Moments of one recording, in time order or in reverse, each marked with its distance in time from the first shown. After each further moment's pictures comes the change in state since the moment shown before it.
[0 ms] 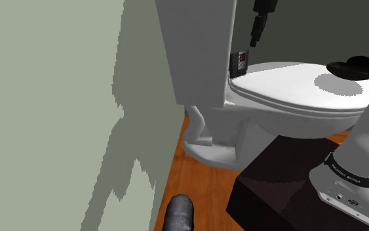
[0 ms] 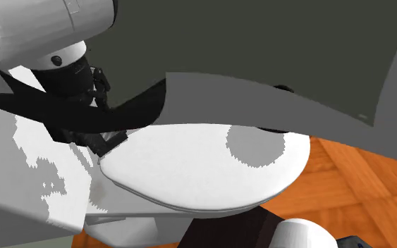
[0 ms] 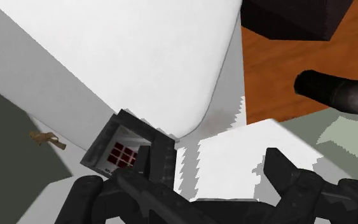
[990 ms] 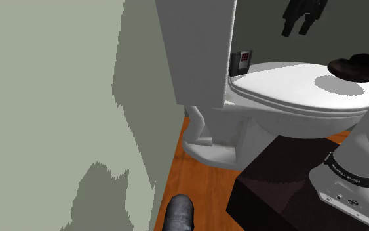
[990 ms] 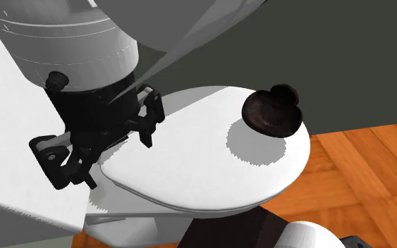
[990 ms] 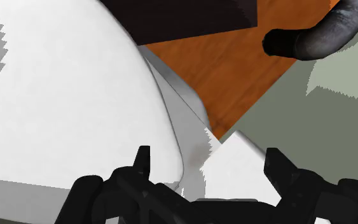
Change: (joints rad) arm -0.142 -0.472 0.180 -0.216 0.075 -0.214 0.596
